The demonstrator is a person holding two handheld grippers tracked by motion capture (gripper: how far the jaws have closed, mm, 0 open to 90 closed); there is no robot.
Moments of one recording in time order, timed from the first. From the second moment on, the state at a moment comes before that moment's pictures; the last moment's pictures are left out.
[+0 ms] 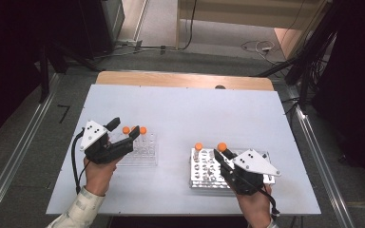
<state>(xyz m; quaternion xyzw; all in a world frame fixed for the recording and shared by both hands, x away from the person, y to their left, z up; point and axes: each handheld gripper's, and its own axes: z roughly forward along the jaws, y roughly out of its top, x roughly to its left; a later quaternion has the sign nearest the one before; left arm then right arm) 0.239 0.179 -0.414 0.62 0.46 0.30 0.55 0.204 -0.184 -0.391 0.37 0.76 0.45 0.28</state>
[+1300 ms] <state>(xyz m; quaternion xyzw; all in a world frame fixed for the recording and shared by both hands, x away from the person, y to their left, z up) 0.210 0.121 -0.405 0.69 0.36 0.23 0.58 0.210 -0.122 -0.418 0.32 0.81 0.46 0.17</state>
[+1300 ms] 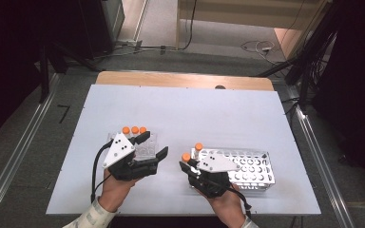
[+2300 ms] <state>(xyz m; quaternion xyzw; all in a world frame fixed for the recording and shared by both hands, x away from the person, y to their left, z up) 0.203 0.095 -0.422 0.75 0.29 0.19 0.57 0.215 -0.095 -0.425 0.29 0.83 0.45 0.16</state>
